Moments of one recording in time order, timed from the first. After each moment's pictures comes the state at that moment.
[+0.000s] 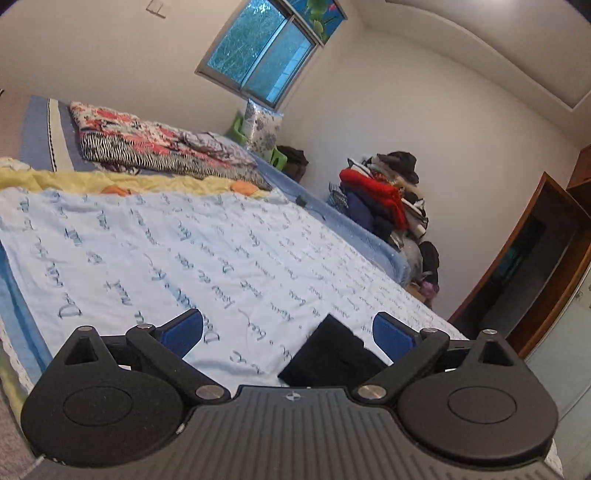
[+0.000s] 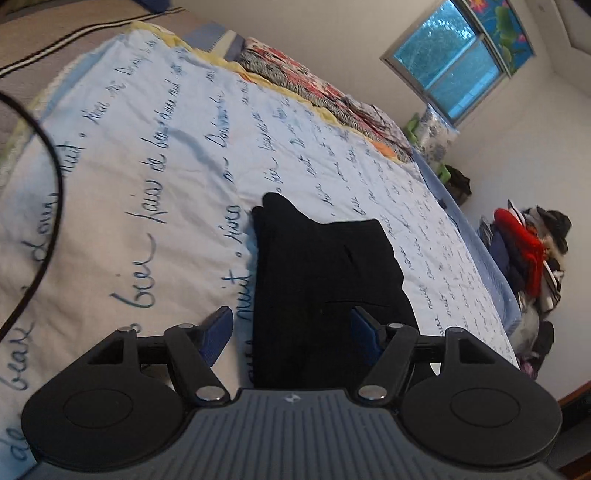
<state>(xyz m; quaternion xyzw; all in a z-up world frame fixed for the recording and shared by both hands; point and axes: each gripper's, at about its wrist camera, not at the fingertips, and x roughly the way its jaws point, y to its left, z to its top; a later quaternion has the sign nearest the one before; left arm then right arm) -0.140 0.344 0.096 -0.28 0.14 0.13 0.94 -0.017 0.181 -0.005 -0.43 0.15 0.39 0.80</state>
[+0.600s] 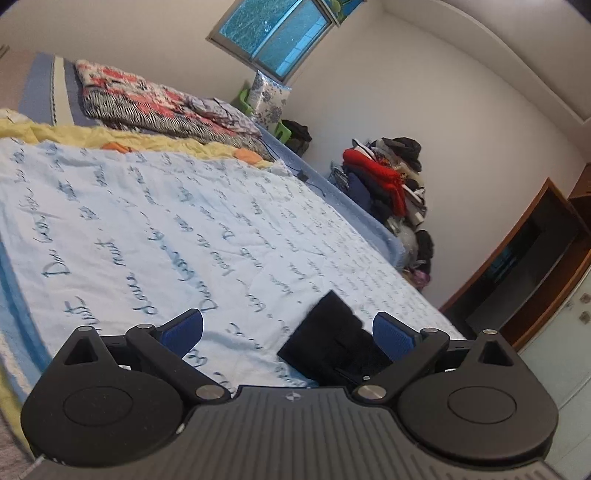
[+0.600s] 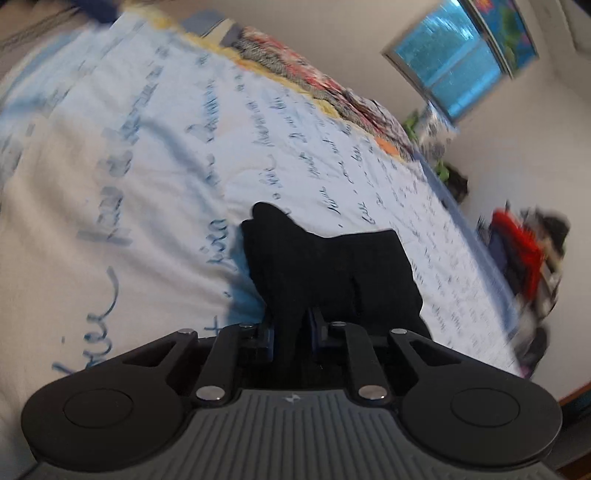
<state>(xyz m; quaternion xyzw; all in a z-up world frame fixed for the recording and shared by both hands) -0.128 0.357 0.069 -0.34 0.16 0.10 0.92 0.014 0.216 -0.017 -0.41 0.16 0.39 0.81</state>
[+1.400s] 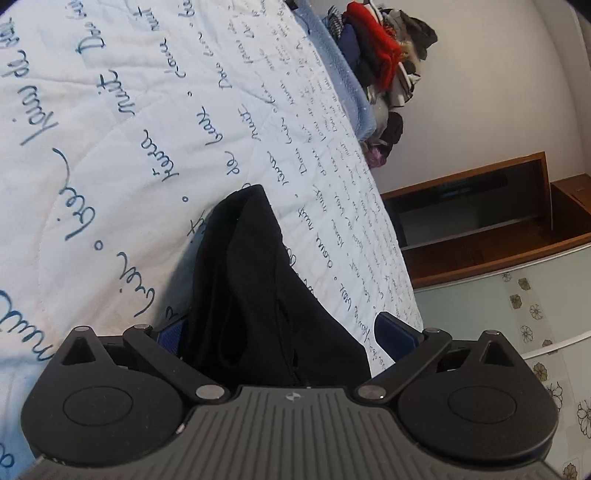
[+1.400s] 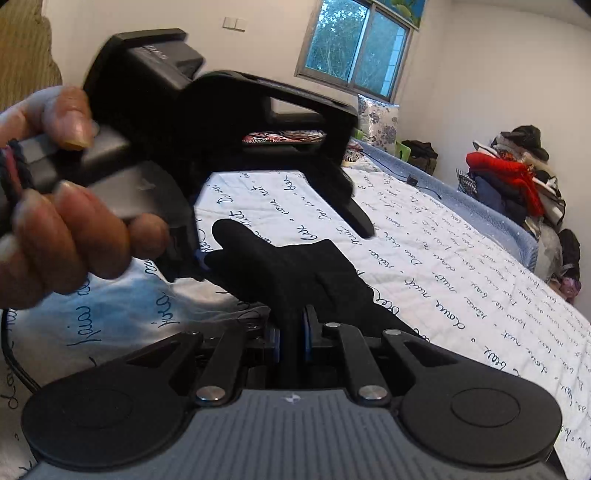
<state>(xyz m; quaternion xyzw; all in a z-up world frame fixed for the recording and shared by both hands) 0.081 0.364 0.015 -0.49 0.37 -0.08 0.79 0.047 0.161 0.027 -0.21 0.18 0.39 0.88</state>
